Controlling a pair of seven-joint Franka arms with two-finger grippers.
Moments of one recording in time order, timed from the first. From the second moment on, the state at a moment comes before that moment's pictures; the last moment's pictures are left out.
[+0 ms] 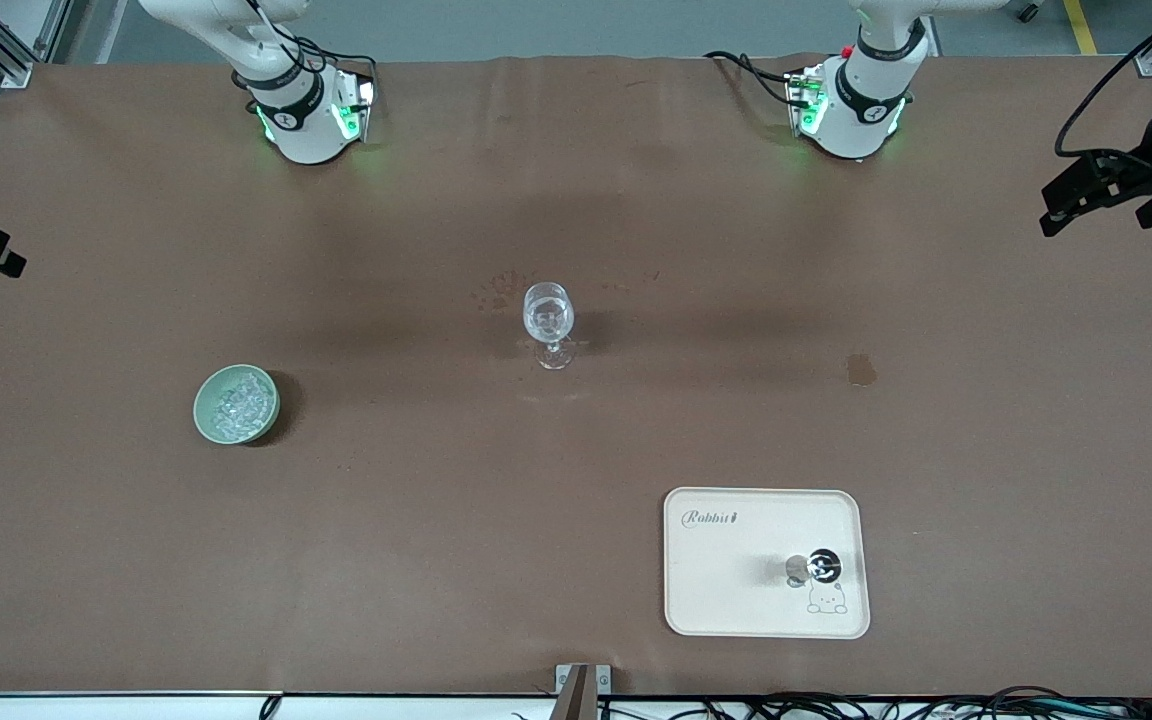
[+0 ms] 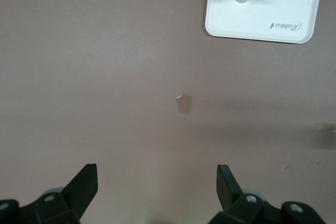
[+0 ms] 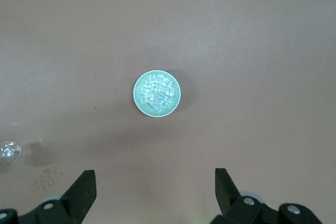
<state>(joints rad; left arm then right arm) -0.02 -0.11 -0.06 -1.62 0.03 1.53 -0.11 0.02 0.05 -0.14 -1.41 0.02 1.45 0.05</state>
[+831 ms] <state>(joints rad) -0.03 -0.10 -0.10 -1.64 0.03 1.54 -0.06 0.03 0.05 -0.14 -1.41 0.02 1.43 0.05</state>
